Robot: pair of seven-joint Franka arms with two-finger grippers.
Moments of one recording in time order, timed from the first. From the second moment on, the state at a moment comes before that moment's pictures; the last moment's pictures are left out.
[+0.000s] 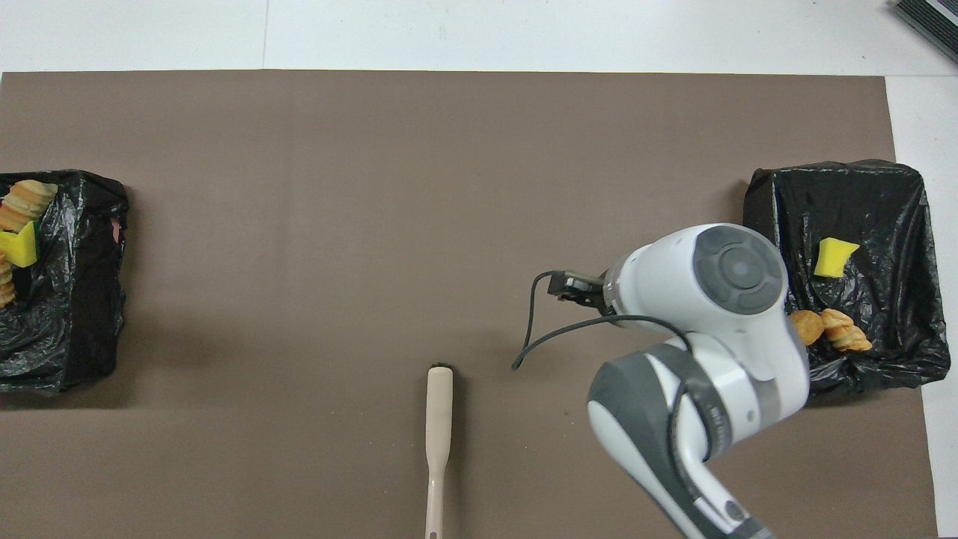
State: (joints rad) left arm 0.37 0.18 -0.10 -1.56 1.14 2.09 1.59; right arm -0.01 0.03 0.35 -2.02 0.06 2.12 0.64
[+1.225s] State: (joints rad) left arm 0.22 0.13 -0.09 -1.52 1.11 1.76 1.31; right arm -0.25 0.02 0.25 -1.55 -0.10 1.63 0.20
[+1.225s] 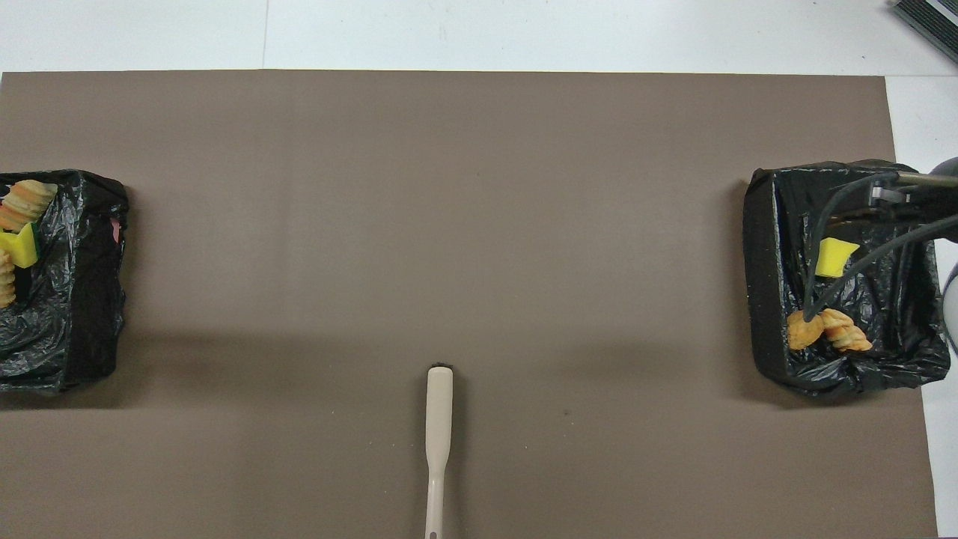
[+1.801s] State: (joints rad) left arm 0.21 0.09 -0.11 -1.51 0.58 1.66 1.04; right arm -0.24 0.05 0.26 -1.47 -0.11 1.56 0.18
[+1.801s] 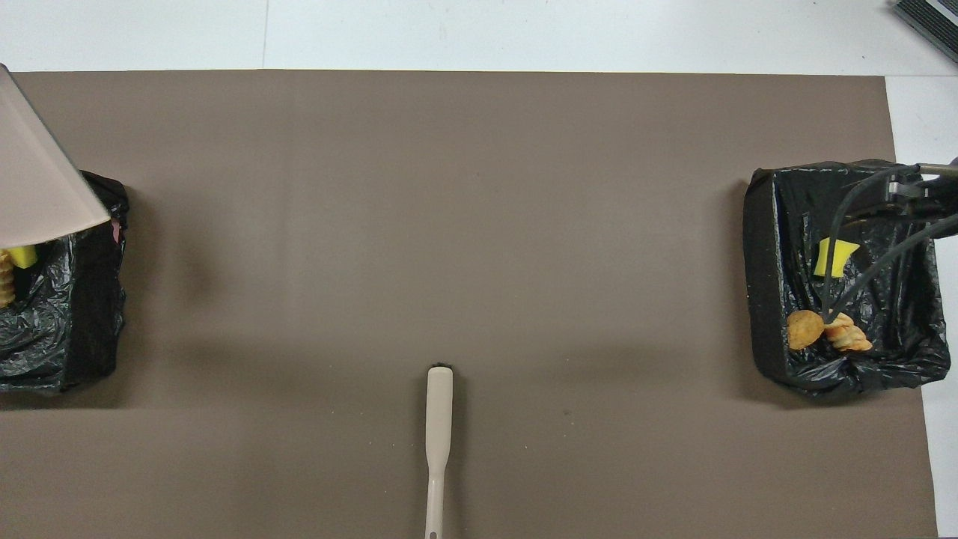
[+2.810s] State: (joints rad) left arm -0.34 0.12 -0.12 -1.66 0.08 1.75 -0.22; right arm -0.09 0.05 0.12 -1.46 -0.10 1.53 0.18
